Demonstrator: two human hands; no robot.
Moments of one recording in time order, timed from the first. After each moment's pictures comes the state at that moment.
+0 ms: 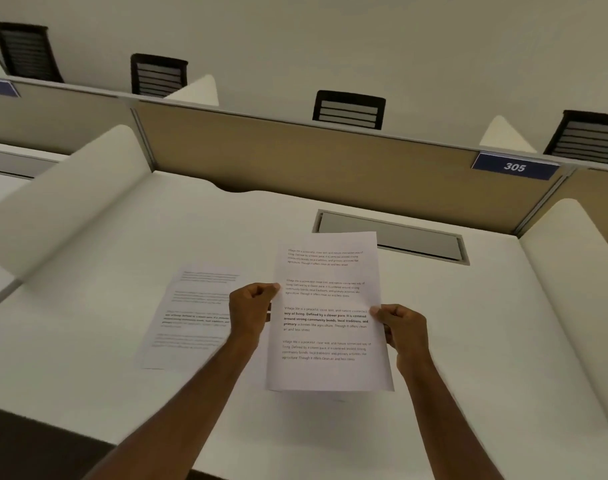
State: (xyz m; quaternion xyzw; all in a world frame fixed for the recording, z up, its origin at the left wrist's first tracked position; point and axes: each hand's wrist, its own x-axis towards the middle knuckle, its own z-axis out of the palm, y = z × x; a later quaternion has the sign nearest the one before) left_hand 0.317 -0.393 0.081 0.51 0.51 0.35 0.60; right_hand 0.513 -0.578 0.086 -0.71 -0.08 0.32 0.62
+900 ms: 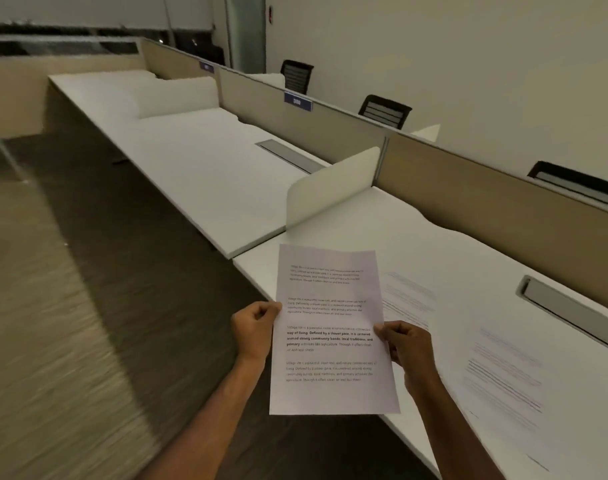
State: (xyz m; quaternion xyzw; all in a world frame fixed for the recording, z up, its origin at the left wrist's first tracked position) left_hand -0.120 -0.432 0.090 0.37 0.58 0.57 0.44; right_hand 0.146 -0.466 0.106 -0.66 -0.35 0.45 0.49
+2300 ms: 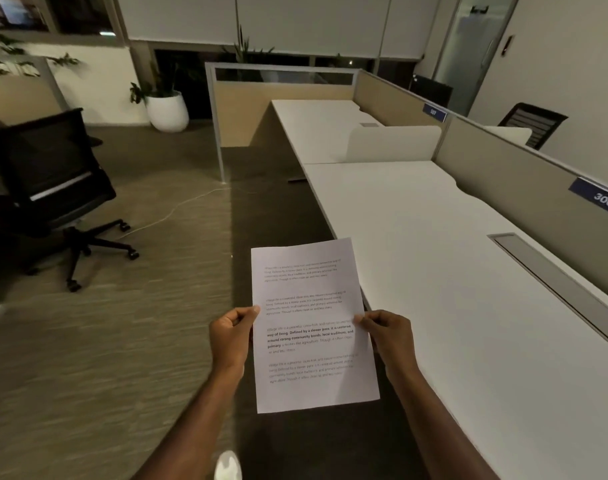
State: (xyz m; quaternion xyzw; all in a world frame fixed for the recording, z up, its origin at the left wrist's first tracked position) left_hand -0.706 -0.067 0.095 0.15 0.68 0.67 0.27; right_hand -0.476 0.060 0.118 -0.52 -0.60 0.52 0.33
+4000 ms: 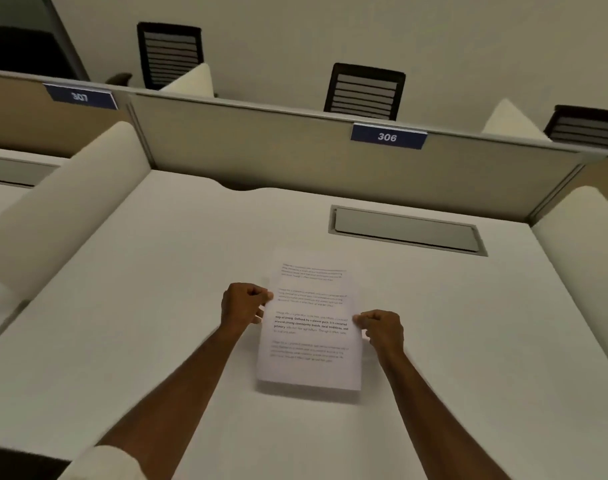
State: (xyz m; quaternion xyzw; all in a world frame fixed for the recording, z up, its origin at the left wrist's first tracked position) left_hand -0.682 0.768 0.046 0.66 0.52 0.18 0.51; right_hand -0.492 0.552 0.048 -0.84 -0.08 0.29 0.45
